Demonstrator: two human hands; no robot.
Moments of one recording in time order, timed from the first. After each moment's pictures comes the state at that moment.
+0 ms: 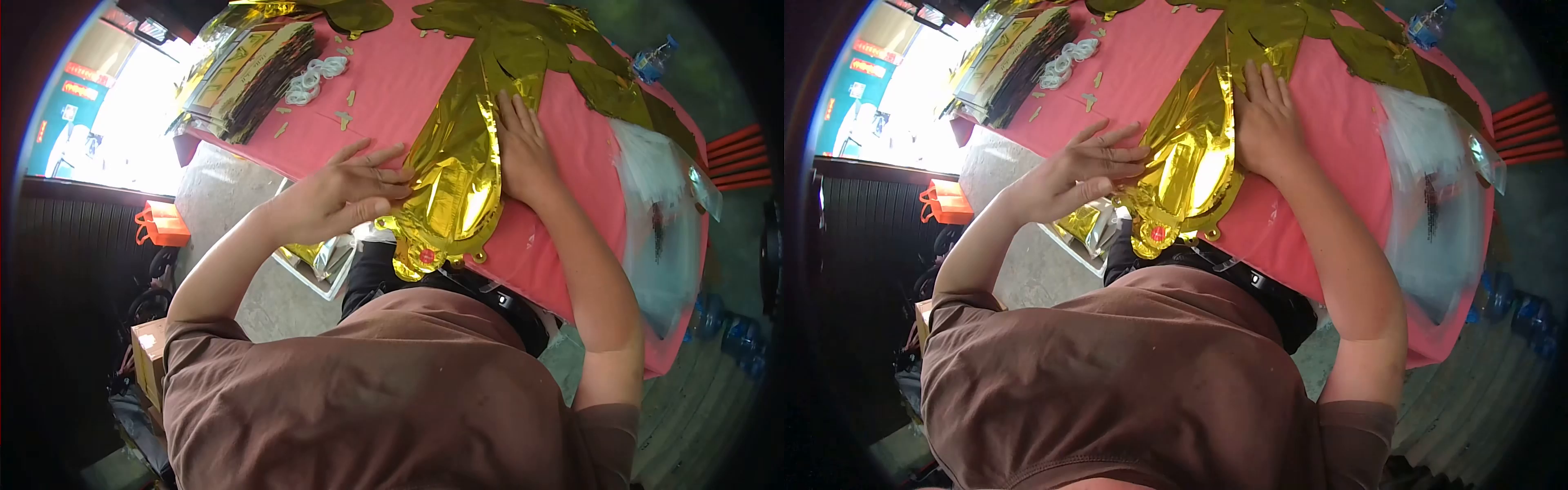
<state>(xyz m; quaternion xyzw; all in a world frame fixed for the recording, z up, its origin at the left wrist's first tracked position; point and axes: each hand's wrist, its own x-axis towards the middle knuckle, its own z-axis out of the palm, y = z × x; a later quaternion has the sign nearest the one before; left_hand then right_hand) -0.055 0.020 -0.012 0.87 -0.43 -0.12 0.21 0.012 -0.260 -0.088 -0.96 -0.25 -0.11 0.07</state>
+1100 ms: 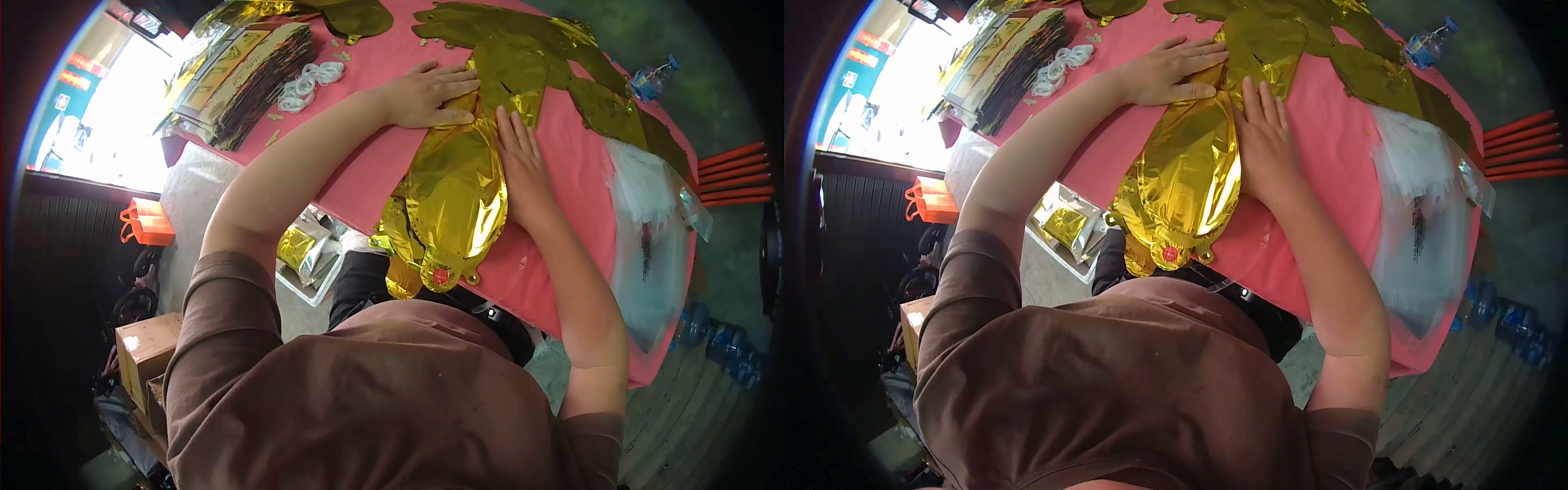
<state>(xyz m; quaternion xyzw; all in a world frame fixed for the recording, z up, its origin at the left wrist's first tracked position) 0.115 -0.047 -0.083 0.89 -0.44 0.05 0.11 0.005 -0.260 -0.070 -0.95 -0.27 -0.06 0.11</state>
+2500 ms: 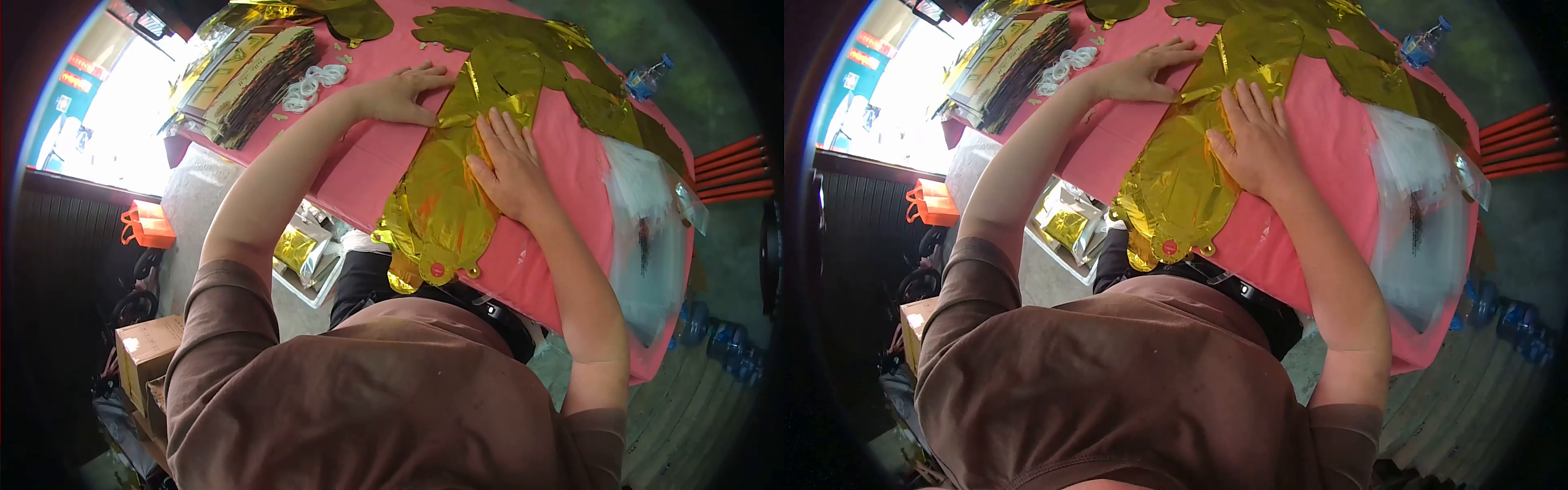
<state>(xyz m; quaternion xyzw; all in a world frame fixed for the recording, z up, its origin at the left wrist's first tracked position) 0.102 -0.021 -0.062 0.90 -0.38 -0.04 0.23 0.008 -0.257 -0.074 -0.96 -0.25 -0.06 0.13</state>
